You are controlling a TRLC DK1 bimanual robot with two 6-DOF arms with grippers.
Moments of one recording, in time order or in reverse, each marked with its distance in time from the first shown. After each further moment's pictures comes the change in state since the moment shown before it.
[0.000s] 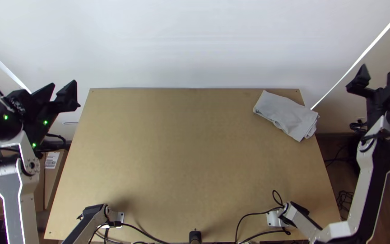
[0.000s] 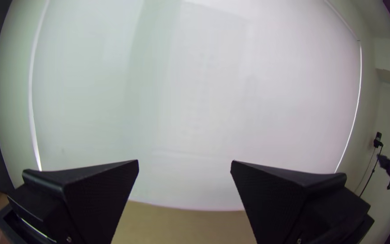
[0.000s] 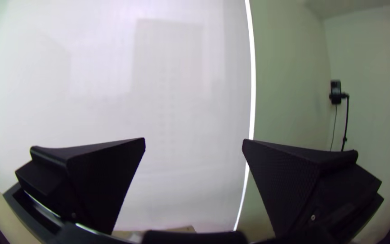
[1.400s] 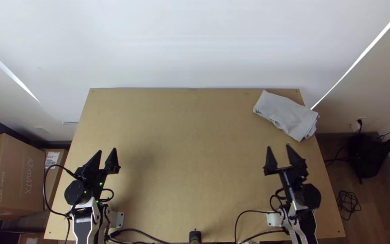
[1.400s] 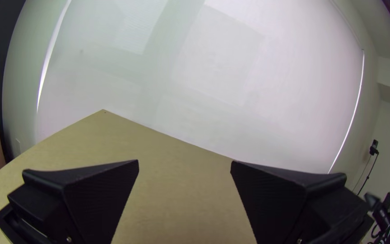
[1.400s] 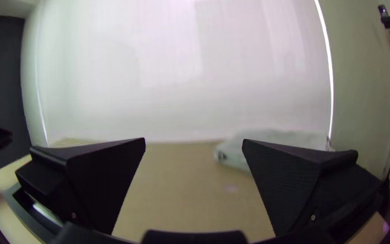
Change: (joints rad) left arm -0.062 -0.920 -1.270 0.322 -0.055 -0.215; right arm 0.598 -1.090 -1.318 0.046 0.137 0.104
